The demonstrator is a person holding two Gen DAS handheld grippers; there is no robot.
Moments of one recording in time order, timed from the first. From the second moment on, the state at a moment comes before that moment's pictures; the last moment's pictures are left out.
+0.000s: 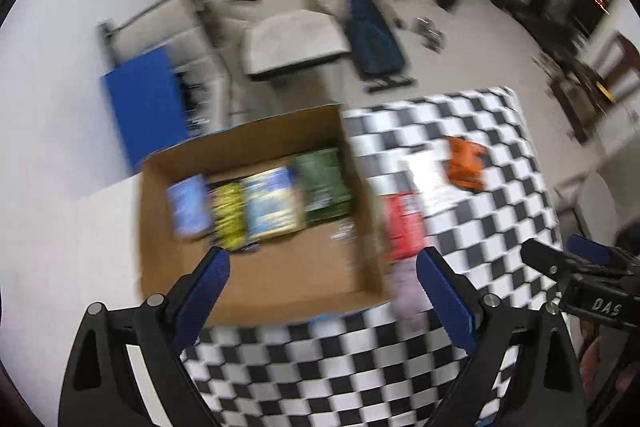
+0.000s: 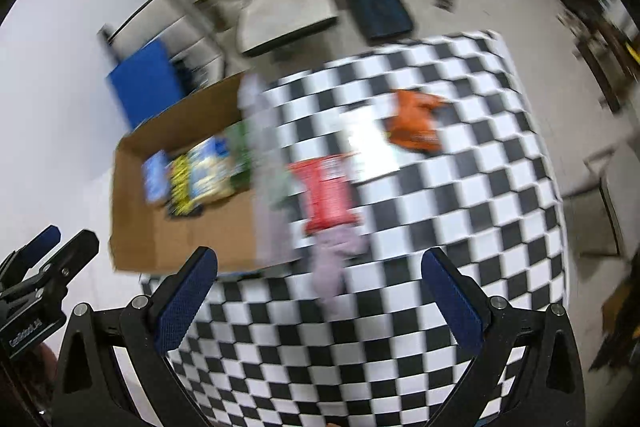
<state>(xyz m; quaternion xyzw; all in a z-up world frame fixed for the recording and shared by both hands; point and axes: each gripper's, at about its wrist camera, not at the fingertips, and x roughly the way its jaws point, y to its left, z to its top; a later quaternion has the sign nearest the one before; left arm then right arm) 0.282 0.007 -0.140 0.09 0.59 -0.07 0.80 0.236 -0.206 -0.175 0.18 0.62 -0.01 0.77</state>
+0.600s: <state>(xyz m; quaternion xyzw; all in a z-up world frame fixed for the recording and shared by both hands) 0.414 -0.089 -0.301 0.08 0.72 -0.02 0.69 0.375 -0.323 -0.353 0.28 0.68 -0.04 0.67</state>
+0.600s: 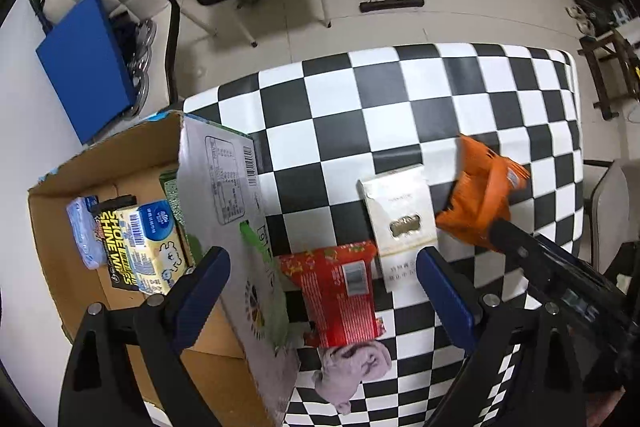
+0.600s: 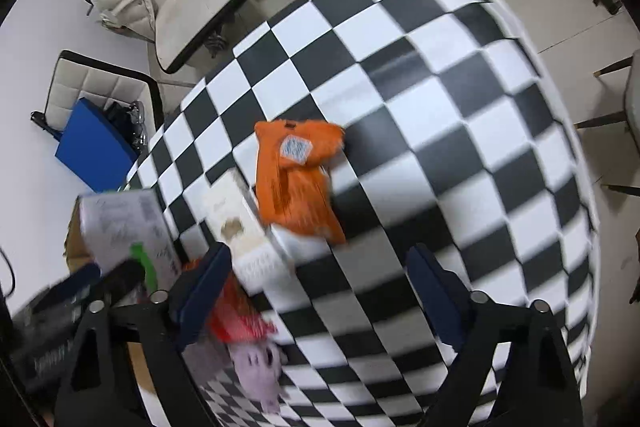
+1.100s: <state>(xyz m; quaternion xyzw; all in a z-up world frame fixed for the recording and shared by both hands) 0.426 -0.142 -0.361 0.09 0.76 -0.06 0.64 0.374 -0.349 -0.390 0.22 0.73 -0.04 0.65</state>
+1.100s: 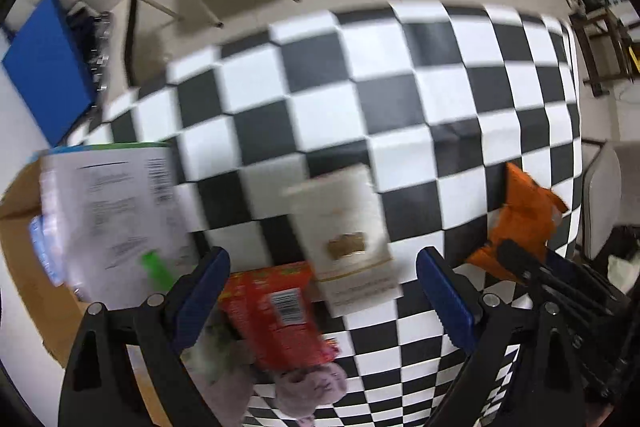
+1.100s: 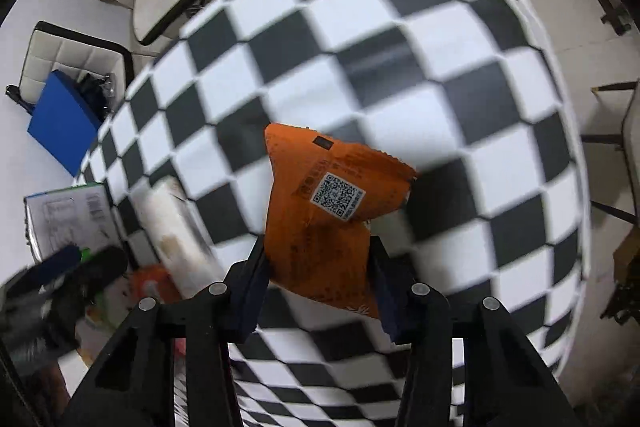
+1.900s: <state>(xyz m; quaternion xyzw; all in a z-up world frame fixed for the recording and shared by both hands) 0.412 -0.178 -0.391 0.09 0.76 -0.07 0.64 0.381 -0.349 -0.407 0.23 0.74 -0.07 0.63</state>
